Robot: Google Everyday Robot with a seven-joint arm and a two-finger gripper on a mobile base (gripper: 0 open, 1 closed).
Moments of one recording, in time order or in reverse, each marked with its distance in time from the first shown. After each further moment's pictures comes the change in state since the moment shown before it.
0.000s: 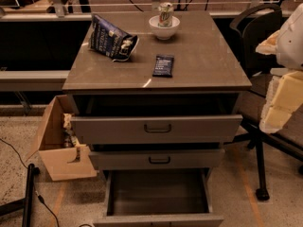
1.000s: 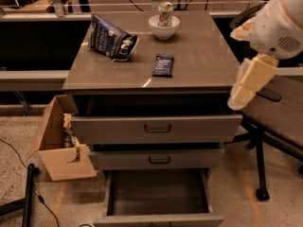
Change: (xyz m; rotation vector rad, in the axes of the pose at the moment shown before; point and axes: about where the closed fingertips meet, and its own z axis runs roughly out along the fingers) arm -0.047 -0.040 0.018 0.028 -0.190 -0.026
